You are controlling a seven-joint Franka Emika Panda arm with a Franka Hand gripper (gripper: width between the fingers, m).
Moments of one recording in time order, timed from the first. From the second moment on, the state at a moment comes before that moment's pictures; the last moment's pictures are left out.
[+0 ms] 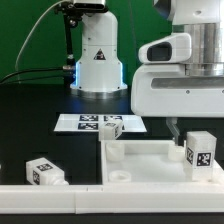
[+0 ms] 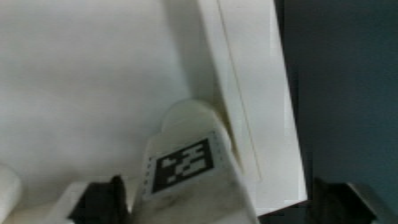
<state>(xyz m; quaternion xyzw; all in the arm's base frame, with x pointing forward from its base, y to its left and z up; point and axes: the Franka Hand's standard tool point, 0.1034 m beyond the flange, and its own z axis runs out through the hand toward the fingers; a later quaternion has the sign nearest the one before) 0.634 0.117 0.074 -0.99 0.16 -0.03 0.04</state>
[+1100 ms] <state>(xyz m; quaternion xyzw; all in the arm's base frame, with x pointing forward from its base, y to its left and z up) 0.641 0.126 0.073 -0.66 0.75 0.03 0.06</state>
